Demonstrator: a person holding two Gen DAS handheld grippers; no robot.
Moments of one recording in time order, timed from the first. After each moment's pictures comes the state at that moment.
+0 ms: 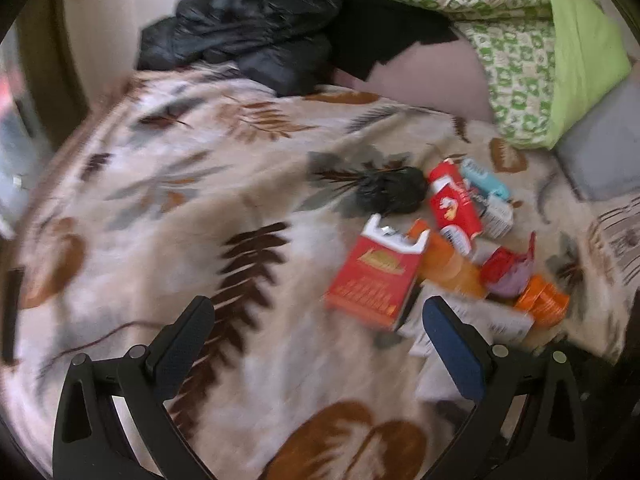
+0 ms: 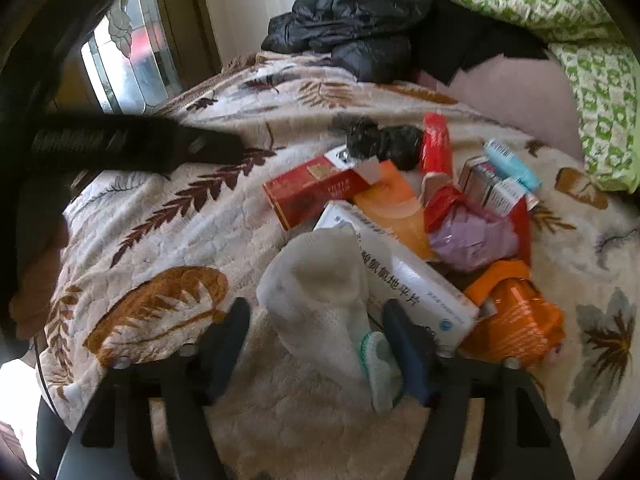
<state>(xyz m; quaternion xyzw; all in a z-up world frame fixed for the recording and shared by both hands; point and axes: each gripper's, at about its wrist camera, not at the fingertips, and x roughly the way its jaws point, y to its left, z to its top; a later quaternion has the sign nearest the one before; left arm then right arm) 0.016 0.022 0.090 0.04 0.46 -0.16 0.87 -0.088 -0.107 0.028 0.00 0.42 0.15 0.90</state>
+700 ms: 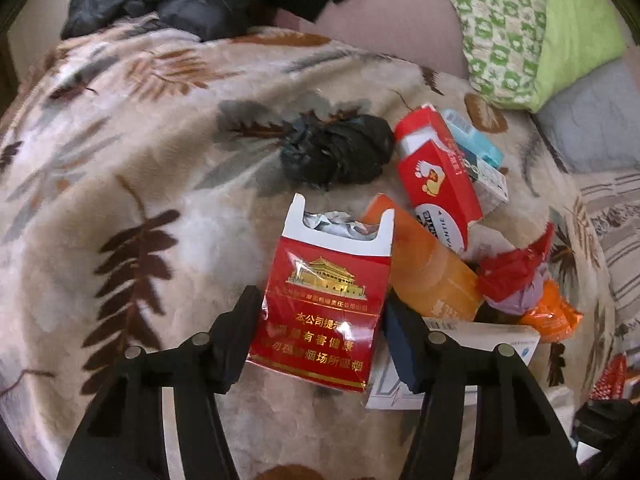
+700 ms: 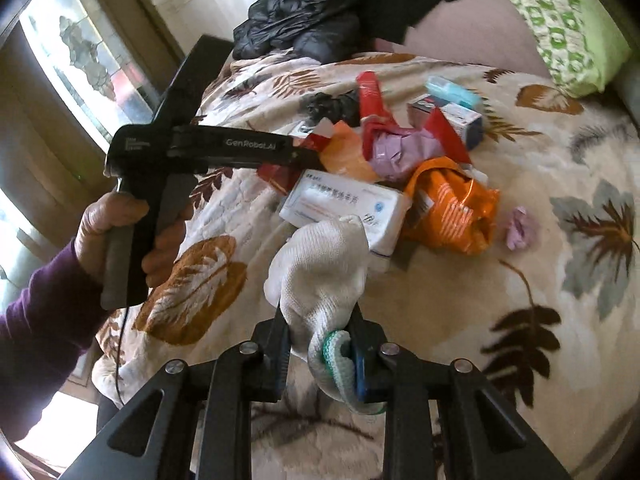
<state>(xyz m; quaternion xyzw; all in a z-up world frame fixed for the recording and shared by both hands) 0.053 -0.027 0.038 0.05 0.52 -0.22 0.82 -0.146 -0.160 0.044 0.12 0.44 0.14 0.88</state>
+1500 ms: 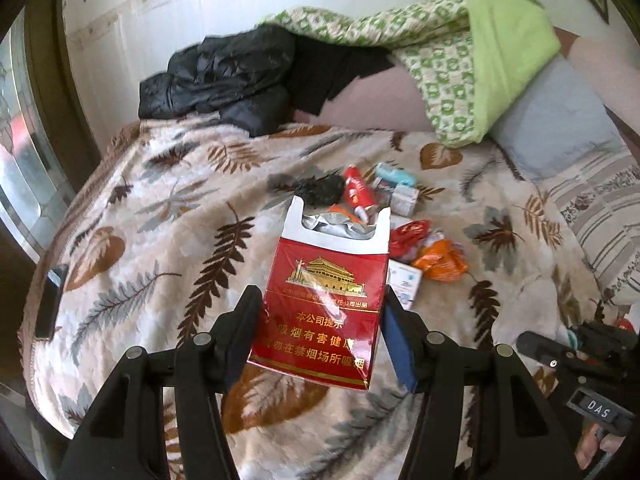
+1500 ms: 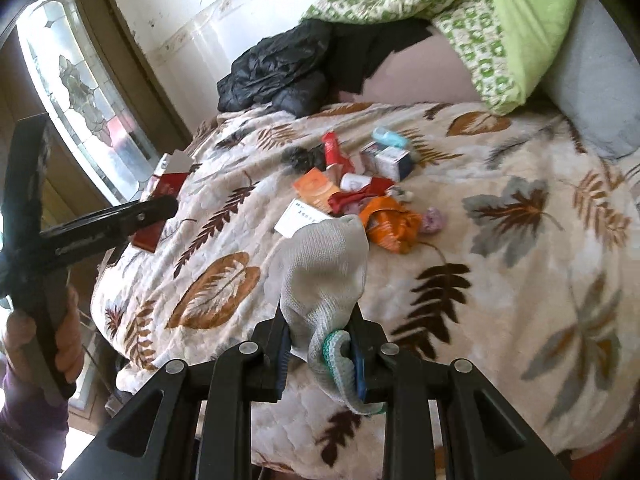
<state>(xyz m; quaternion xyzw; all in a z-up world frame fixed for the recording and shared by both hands) -0.142 0.000 0.169 0.09 0.38 -0.18 0.90 -0.251 -0.188 0.112 0.14 0.38 0.07 0.91</state>
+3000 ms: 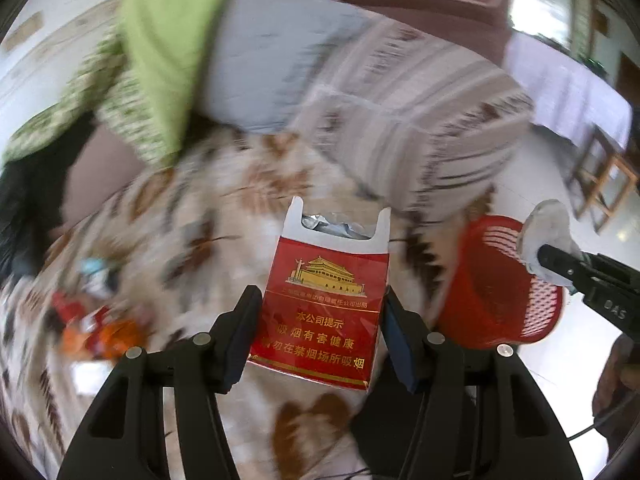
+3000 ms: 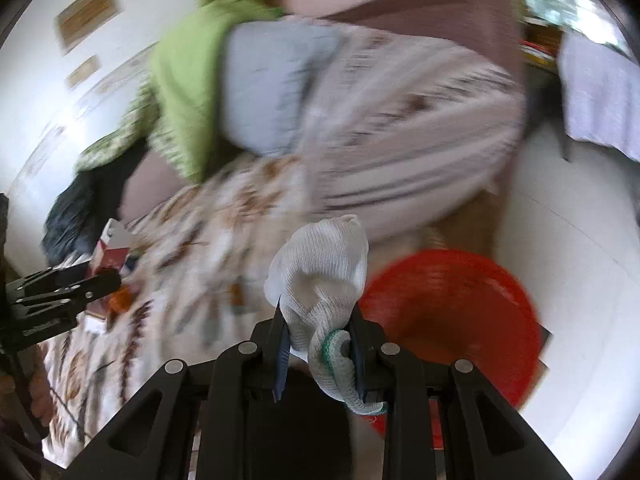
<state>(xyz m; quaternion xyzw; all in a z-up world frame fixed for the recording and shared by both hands) -0.311 -0.315 0.156 0.27 0.34 -0.48 0.76 -0.542 -0.420 0.116 0.29 0.28 -0.33 0.86</state>
